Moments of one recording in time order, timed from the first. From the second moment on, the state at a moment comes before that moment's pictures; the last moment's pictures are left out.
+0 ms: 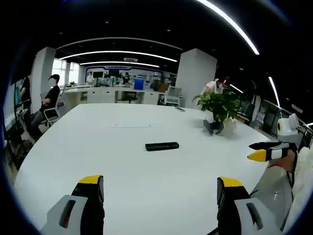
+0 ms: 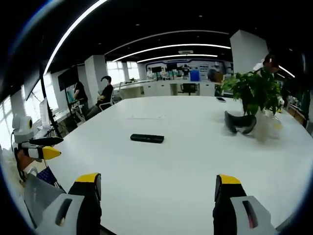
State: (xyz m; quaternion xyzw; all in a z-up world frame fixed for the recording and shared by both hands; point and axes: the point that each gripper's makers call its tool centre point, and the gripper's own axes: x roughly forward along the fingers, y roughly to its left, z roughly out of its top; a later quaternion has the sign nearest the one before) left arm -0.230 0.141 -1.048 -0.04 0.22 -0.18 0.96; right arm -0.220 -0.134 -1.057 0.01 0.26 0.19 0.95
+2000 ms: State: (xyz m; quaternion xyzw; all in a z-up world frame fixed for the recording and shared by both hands) left arm -0.222 0.135 -1.049 -0.02 0.23 -0.21 0.95; right arm -0.222 -0.138 -1.057 0.01 0.26 0.19 0.95
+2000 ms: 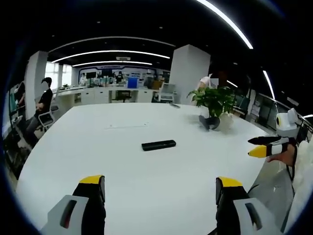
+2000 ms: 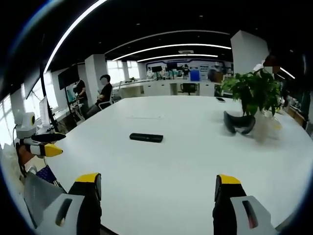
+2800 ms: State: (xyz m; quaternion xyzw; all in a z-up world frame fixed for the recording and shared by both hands) left arm -0.183 0.120 -1.040 0.05 0.23 -0.26 0.94; right arm -0.230 -0.137 -1.057 0.01 0.27 0.19 0.95
